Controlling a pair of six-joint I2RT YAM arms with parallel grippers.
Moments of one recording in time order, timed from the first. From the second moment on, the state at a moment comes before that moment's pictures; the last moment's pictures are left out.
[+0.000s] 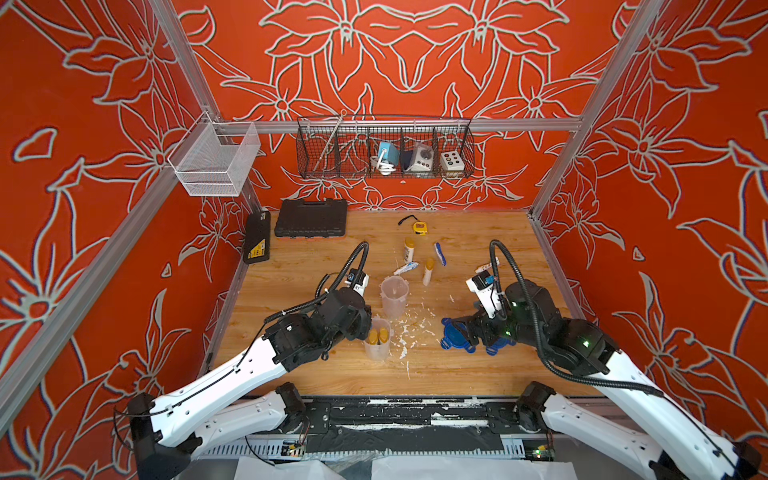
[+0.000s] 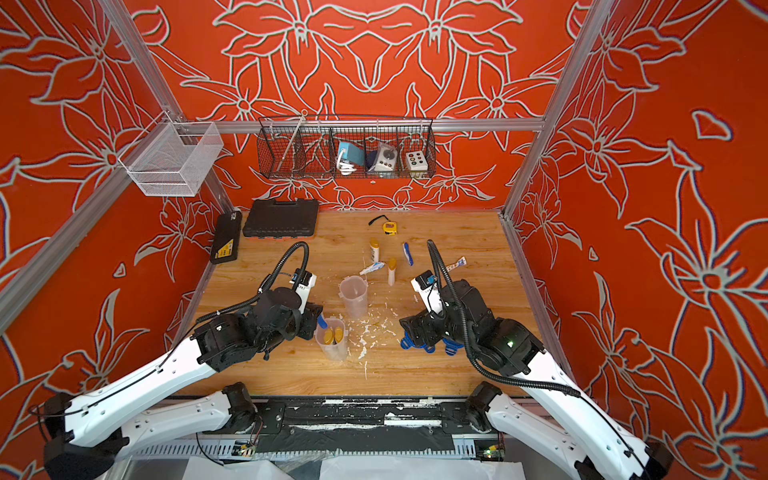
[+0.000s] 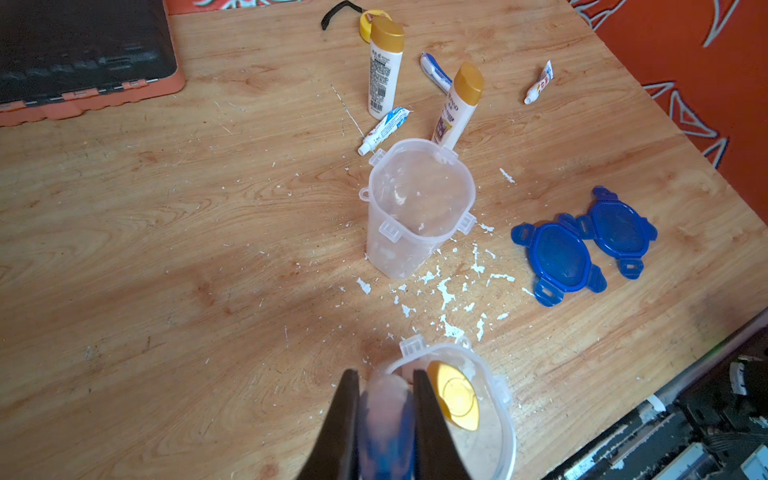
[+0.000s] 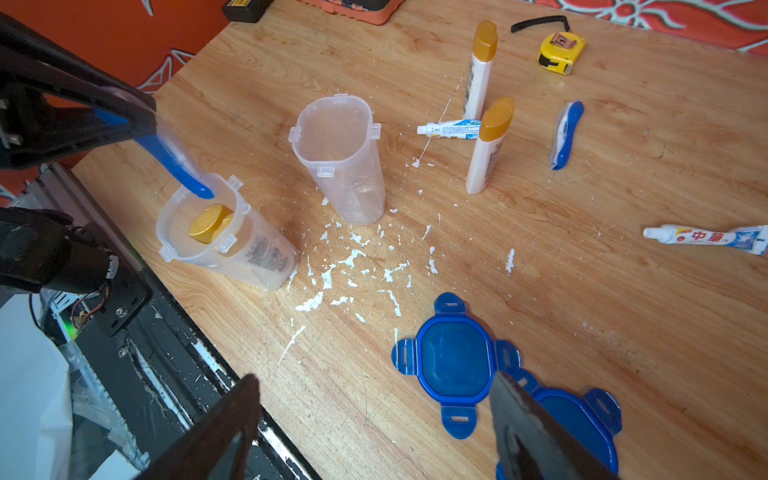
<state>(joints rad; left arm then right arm) -0.87 0.92 0.89 -0.70 -0.31 -0.44 0.74 0.76 0.92 -0.85 -0.08 0.15</state>
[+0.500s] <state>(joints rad) -0.93 0.85 0.77 -0.55 -0.38 -0.44 0.74 0.77 0.92 -0.85 -0.08 0.14</state>
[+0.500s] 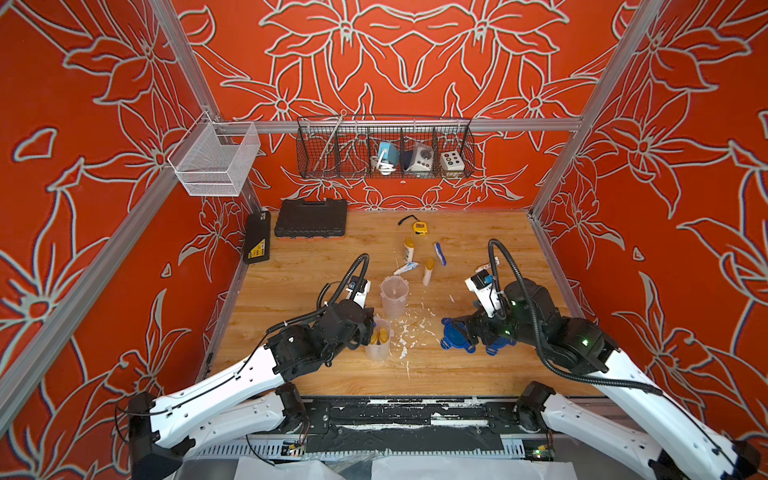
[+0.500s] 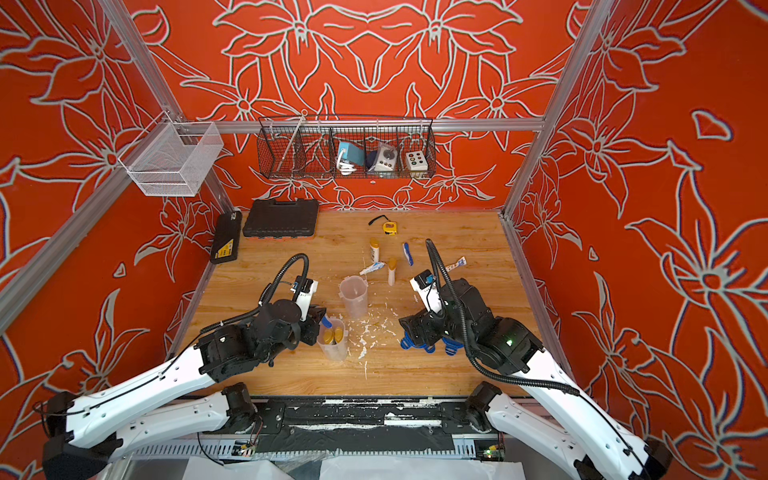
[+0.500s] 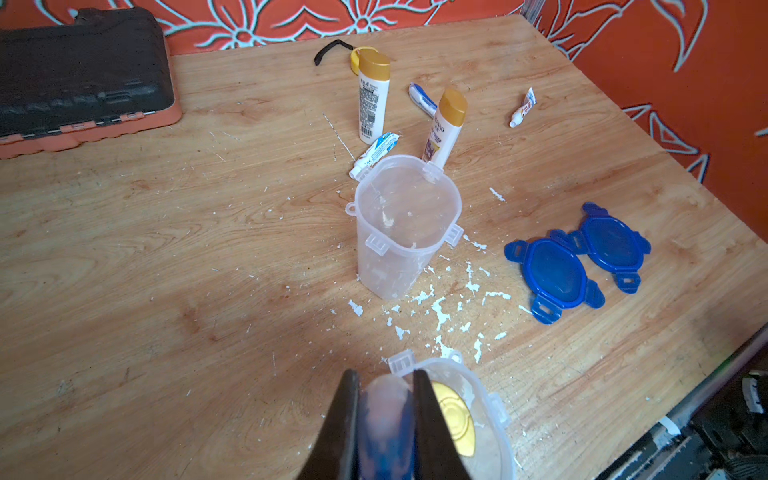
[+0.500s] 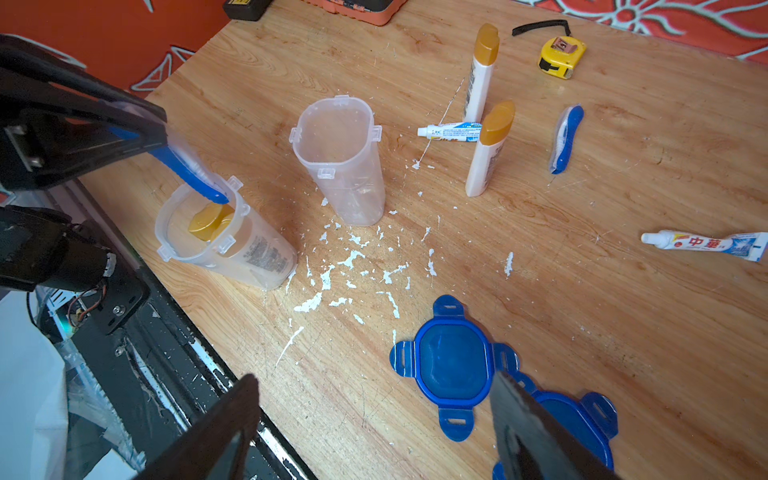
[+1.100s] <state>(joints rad) -0.94 0.82 0.73 -0.53 -0.39 -0.47 0.74 0.78 0.92 -0.84 -0.08 0.14</state>
